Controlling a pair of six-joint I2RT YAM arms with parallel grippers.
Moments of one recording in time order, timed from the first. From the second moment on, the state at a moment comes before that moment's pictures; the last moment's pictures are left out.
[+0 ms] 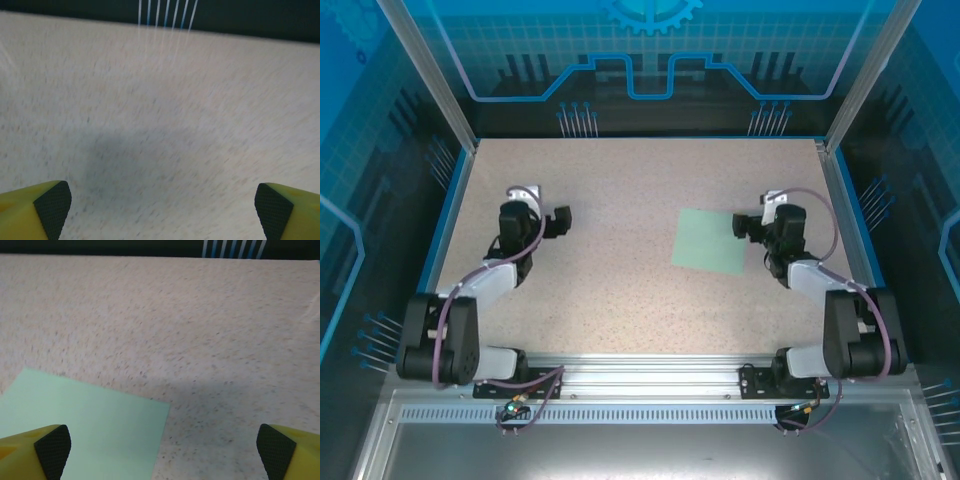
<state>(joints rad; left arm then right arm) -0.03 1.32 0.61 0.28 0.01 -0.17 0.02 1.36 0.58 0.28 0.00 0.03</state>
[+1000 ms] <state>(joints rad) -0.66 2.08 1.44 -0.20 0.49 -0.53 0.07 1.91 1.30 -0.59 -0.07 0.31</state>
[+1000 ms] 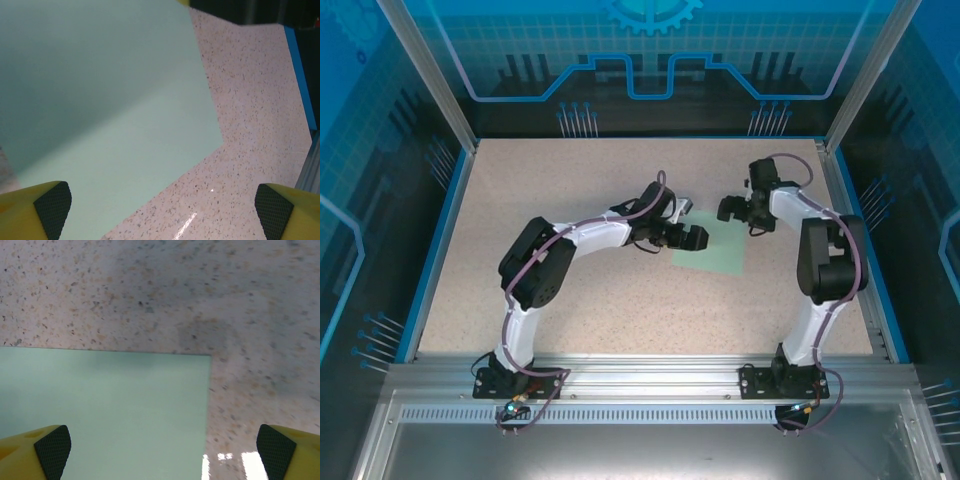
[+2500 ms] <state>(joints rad) -0.65 2.15 1.49 -0.31 0.51 -0.56 0.17 1.90 1.20 -0.62 -0.24 0.28</state>
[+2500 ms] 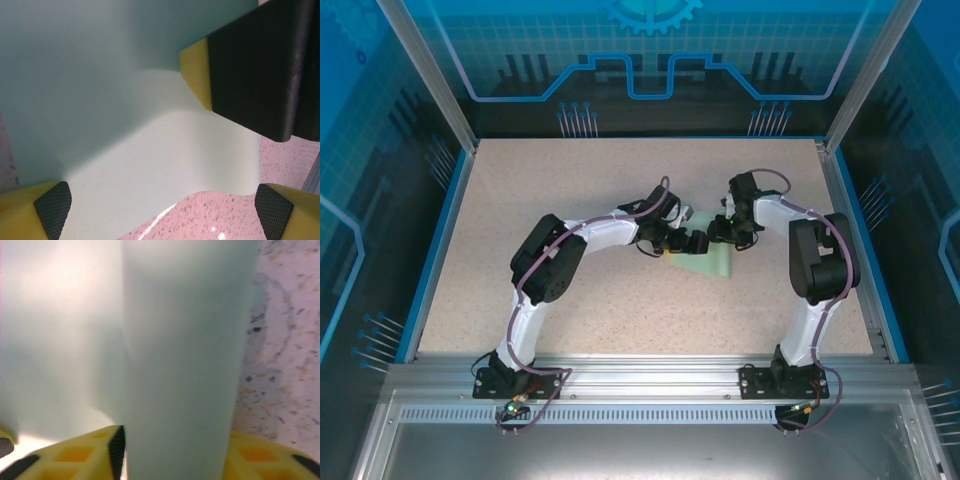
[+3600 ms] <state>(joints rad) -0.30 1.50 1.06 0.08 0.94 -0.65 0.11 1.40 1.07 -0.32 -1.22 0.25</state>
